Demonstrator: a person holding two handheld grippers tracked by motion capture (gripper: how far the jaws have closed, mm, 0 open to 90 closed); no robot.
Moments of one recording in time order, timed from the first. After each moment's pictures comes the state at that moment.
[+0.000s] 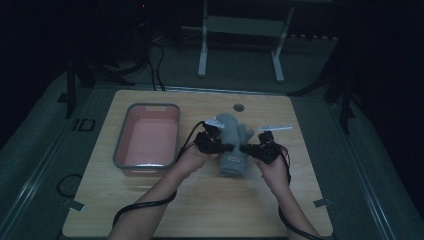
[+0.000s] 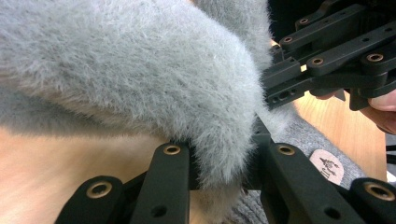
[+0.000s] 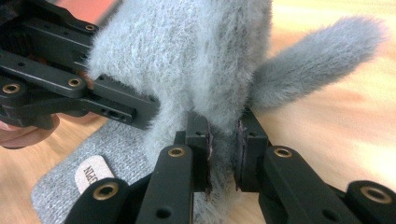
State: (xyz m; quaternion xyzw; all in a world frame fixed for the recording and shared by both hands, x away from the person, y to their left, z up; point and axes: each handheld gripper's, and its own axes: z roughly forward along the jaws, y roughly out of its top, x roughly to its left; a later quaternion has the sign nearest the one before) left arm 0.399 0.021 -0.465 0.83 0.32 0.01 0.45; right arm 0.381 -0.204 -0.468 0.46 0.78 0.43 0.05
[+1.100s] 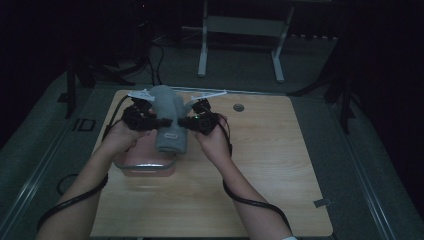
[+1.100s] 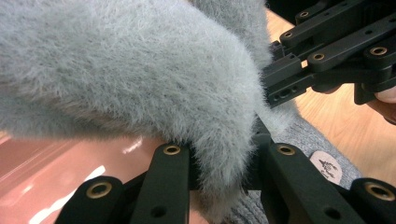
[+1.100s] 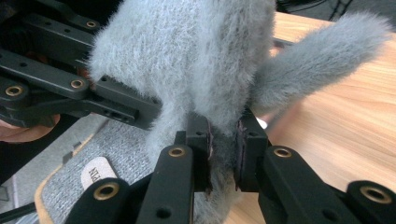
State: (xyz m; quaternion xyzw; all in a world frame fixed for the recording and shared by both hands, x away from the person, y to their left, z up) left arm 0.388 0.207 -0.389 0.82 0.37 0.09 0.42; right arm 0.409 -0.018 -0.398 0.38 0.80 0.46 0.02
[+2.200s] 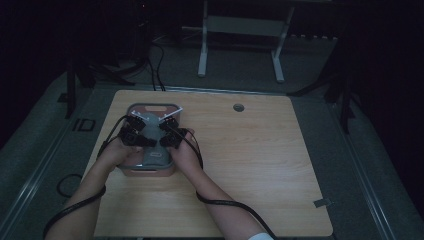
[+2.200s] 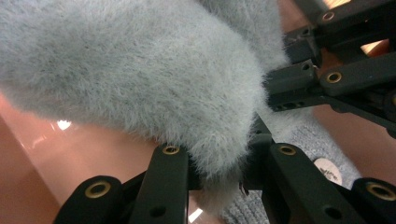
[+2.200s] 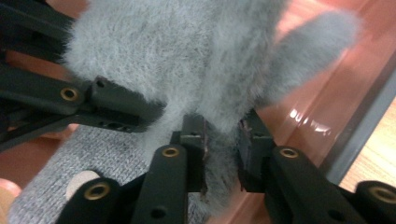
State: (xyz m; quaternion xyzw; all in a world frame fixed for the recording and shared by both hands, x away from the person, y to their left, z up) left arm 0.411 0.227 -0.490 0.83 0.47 0.04 0.28; right arm 0.425 0.068 -0.494 0.42 0.86 0.30 0.05
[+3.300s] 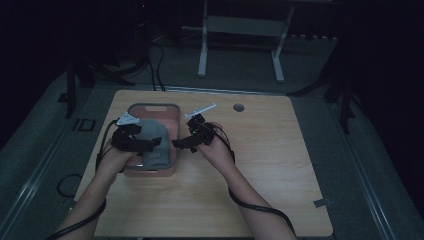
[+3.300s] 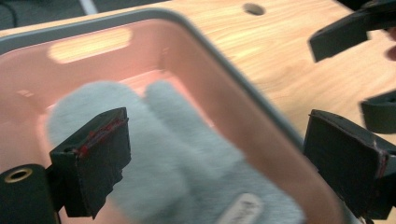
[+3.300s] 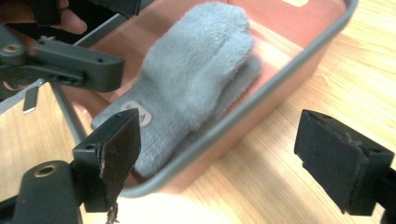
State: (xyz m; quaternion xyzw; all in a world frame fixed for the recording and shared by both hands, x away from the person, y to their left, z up) left arm 0.354 0.217 -0.459 0.76 0.46 0.17 0.42; right arm 0.407 -0.025 -0.447 0.32 0.86 0.40 0.03
